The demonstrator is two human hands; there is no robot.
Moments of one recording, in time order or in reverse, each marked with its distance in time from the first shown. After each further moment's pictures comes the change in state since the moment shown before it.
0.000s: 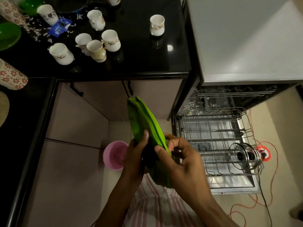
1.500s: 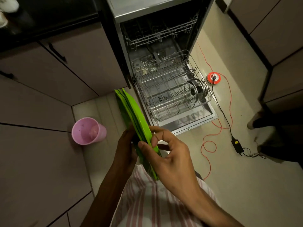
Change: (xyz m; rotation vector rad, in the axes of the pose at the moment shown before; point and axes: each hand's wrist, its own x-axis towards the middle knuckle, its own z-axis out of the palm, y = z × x) left_hand -0.187 -0.206 0.086 0.144 -0.164 -0.235; right_hand -0.260 0.129 -0.124 0.002 0.295 0.005
